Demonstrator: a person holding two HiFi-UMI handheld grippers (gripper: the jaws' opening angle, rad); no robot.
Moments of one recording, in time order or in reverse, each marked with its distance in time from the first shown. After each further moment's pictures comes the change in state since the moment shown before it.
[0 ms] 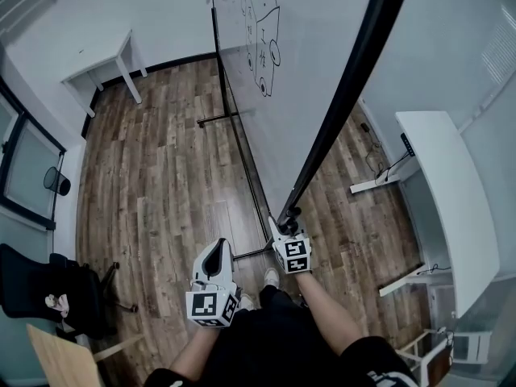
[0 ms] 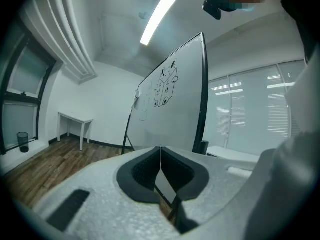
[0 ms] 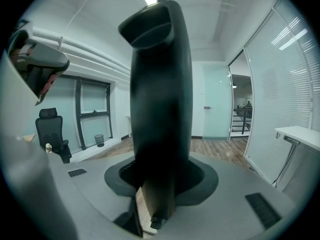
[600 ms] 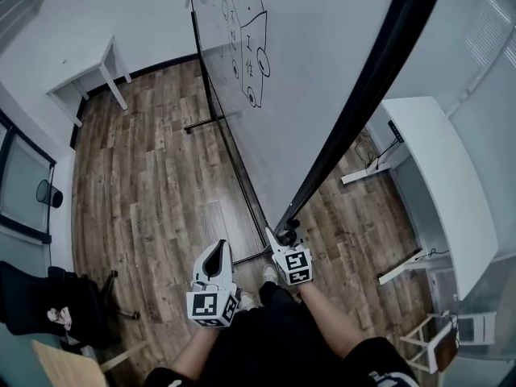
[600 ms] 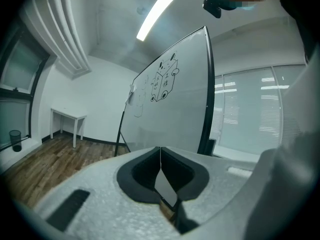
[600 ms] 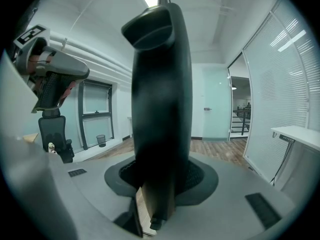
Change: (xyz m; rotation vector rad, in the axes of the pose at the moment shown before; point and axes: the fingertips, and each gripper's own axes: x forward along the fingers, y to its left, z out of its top) left arm 0.005 -0.008 -0.010 -0.003 0.043 -0.078; right arm -0.041 0.016 -0.006 0.001 -0.008 0.004
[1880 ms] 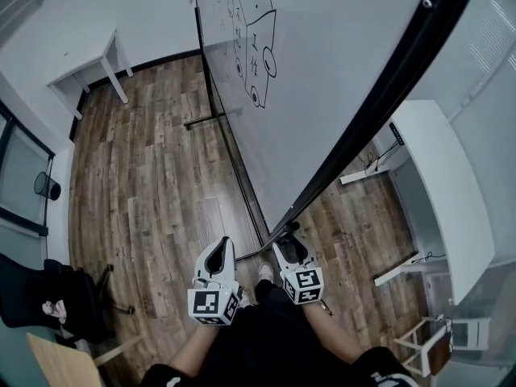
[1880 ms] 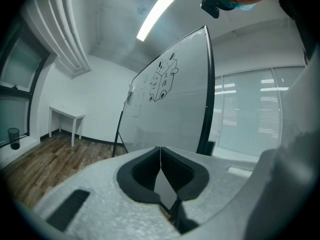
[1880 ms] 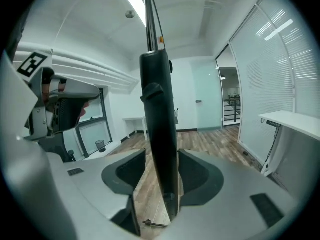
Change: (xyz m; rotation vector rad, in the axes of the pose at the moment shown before) left arm 0.004 -0.016 0.003 -0.012 -0.008 -0.011; right arm -0.069 0.001 0.002 0.132 0.053 -0.044
